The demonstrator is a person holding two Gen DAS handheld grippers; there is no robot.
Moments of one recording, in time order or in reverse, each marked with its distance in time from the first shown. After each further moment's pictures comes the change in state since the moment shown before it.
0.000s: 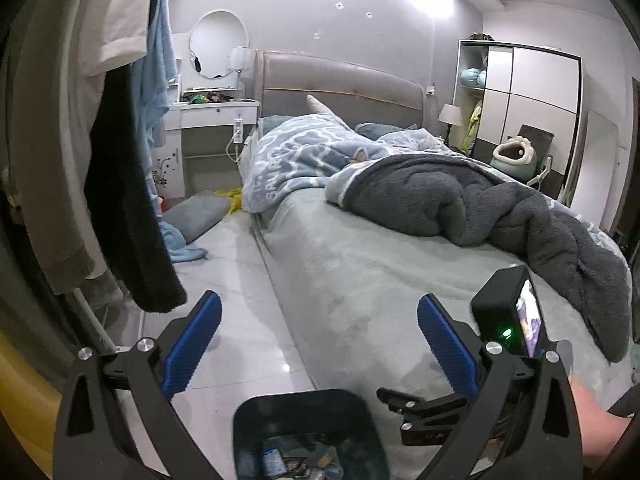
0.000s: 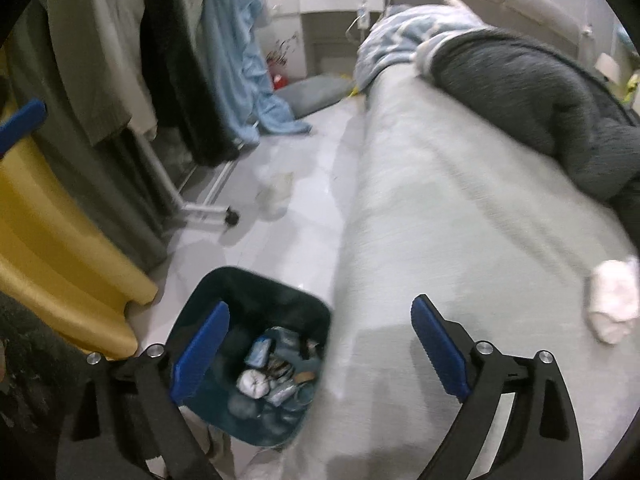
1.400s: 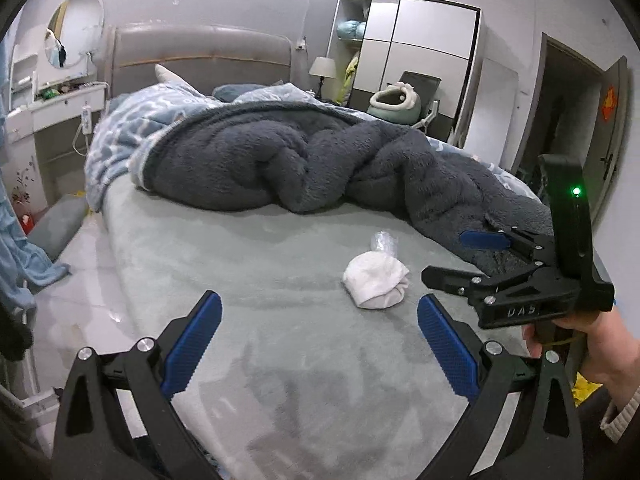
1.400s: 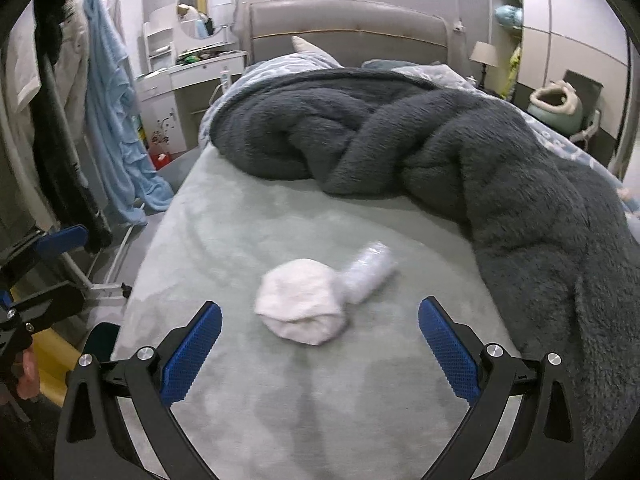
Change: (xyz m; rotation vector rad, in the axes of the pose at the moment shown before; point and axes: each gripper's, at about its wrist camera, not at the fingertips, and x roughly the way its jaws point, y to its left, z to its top) left arm 0.111 -0.162 -0.003 0.172 0.143 -0.441; right arm -0.115 -0.215 -0.058 0.227 -0.217 -0.286
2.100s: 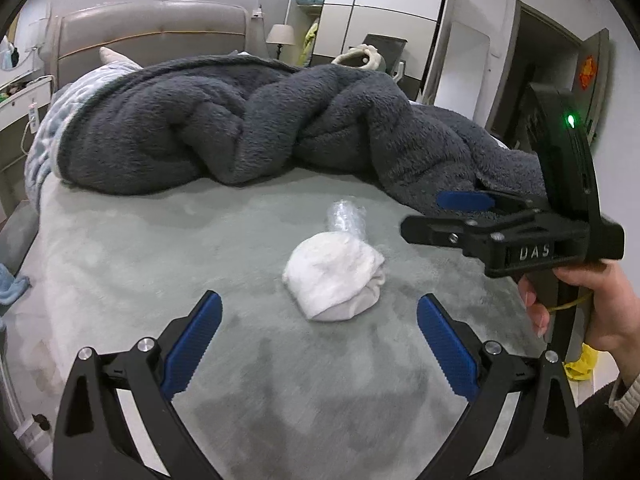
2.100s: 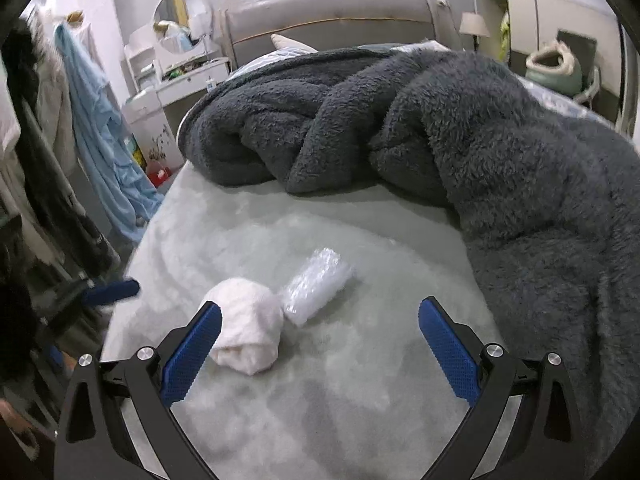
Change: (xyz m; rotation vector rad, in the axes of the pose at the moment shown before) left arm 0.102 -0.037 -0.002 0.085 0.120 -0.119; right arm 0.037 -0.061 0.007 0.117 0.018 0.081
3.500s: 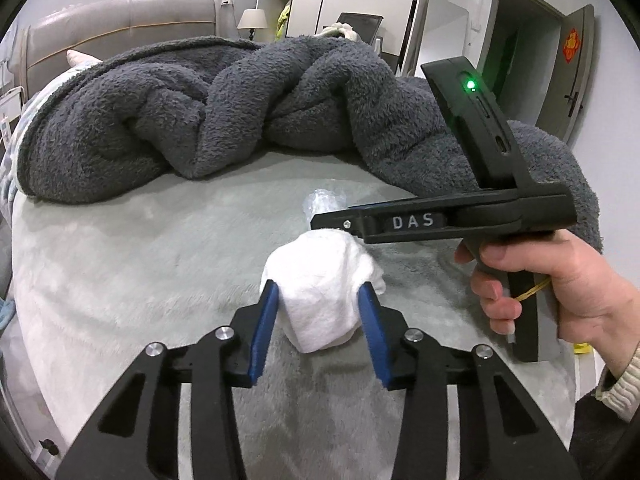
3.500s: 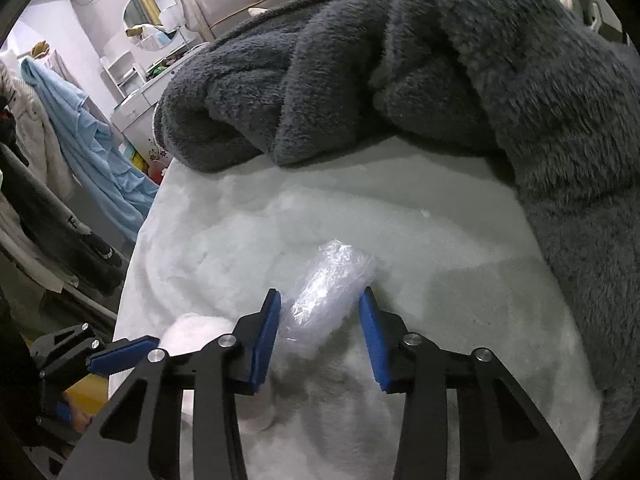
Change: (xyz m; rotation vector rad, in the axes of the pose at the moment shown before) left arm 0.032 -0.006 0.010 0.069 0.067 -0.056; right arm 0.069 -0.011 0.003 0.157 0.130 0.089
